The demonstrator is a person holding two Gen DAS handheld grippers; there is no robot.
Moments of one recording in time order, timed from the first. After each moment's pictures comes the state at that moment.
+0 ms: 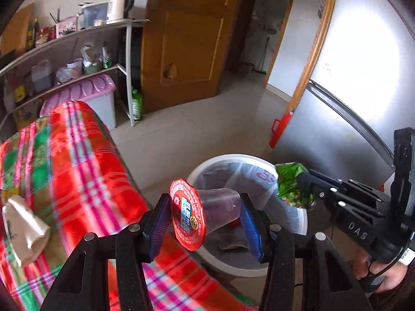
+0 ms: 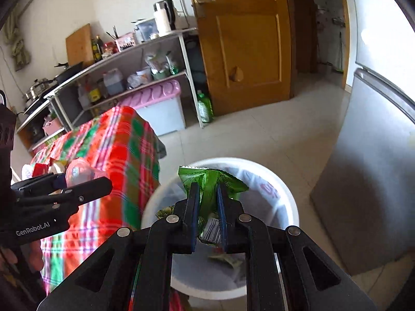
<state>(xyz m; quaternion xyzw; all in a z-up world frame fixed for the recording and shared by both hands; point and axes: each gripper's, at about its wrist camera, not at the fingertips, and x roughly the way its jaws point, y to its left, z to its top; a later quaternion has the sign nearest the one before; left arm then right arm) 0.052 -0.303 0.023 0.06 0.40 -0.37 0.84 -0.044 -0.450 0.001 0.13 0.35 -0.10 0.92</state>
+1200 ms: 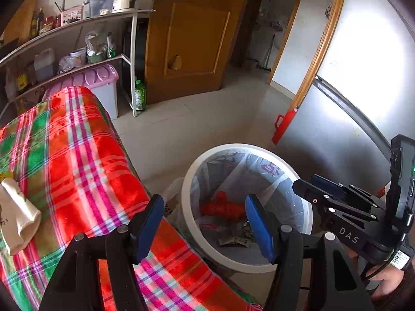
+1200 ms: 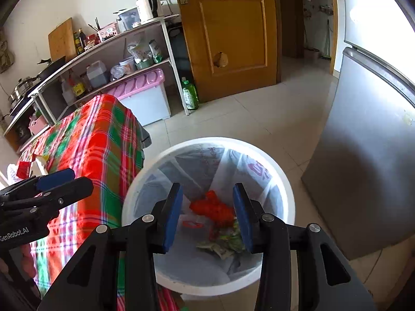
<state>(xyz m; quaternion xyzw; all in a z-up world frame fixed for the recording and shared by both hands) 0.053 -0.295 0.005 0.05 0.41 -0.35 0.84 -0.041 -0.450 -0.021 0.14 0.37 -0.14 0.91</state>
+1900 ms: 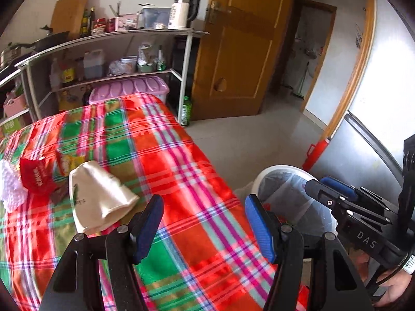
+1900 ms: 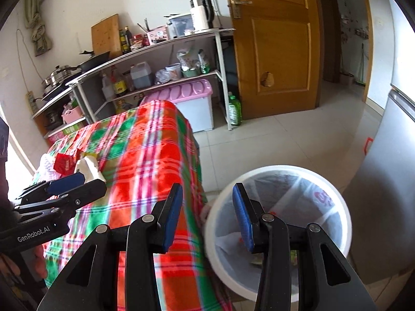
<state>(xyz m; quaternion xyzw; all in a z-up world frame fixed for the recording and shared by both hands) 0.056 -0.177 0.033 0.00 0.38 -0.26 0.89 -0.008 -0.354 0.015 0.10 0.34 -0.04 0.93</state>
